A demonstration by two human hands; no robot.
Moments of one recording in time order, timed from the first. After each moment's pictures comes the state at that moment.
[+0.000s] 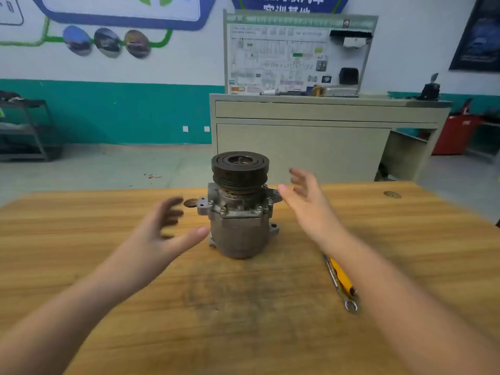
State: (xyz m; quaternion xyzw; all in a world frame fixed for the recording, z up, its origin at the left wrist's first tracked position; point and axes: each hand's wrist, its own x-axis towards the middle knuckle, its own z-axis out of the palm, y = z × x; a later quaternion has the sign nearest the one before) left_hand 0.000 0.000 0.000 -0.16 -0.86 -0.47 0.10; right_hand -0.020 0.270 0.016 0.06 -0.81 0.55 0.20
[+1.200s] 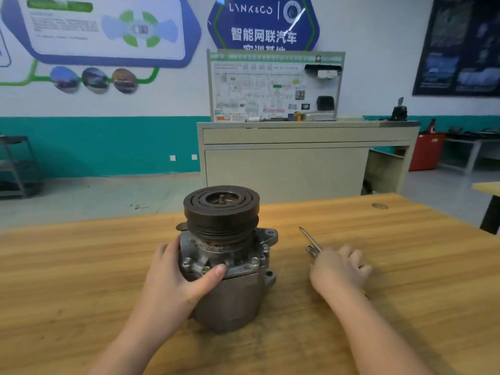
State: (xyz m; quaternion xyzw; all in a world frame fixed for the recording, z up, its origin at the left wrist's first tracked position) left_hand 0.004 0.027 -0.044 -0.19 -0.83 -0.46 0.24; right_hand -0.011 0.293 -0.061 -0.36 -0.93 0.07 0.09
